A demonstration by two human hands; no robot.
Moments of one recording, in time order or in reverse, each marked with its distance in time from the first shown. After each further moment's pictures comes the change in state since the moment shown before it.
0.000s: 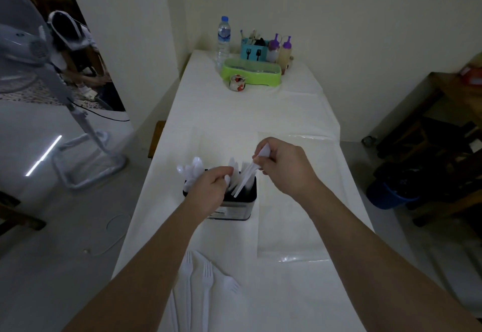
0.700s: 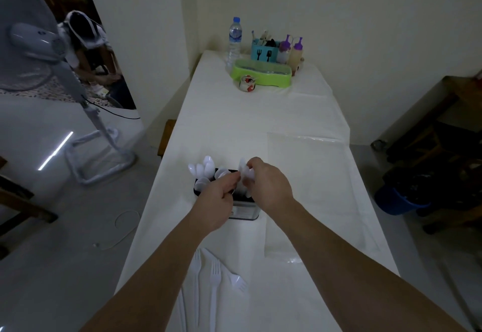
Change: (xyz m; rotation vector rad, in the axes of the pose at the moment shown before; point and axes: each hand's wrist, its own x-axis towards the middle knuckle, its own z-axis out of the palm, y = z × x) left_hand -0.027 -0.014 -0.005 0.072 -0.011 0.213; right_hand -0.003 0.021 0.074 -0.427 -0.116 -0.015
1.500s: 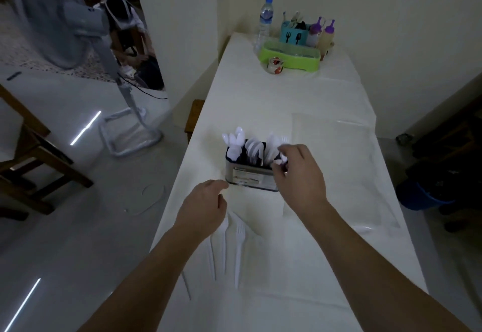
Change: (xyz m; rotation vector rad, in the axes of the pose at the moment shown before) left_hand -0.120 -0.017 -0.035 0.524 0.155 -0.142; right_hand -0.082 -0.028 -0.003 0.028 0.327 -0.103
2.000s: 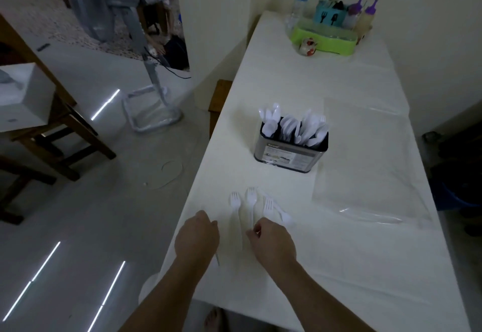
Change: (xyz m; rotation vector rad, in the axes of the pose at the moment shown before) left_hand -0.097 -0.082 0.037 0.190 -0.094 -0.606; right_hand -0.161 -0.053 0.108 -0.066 -0.651 0.371
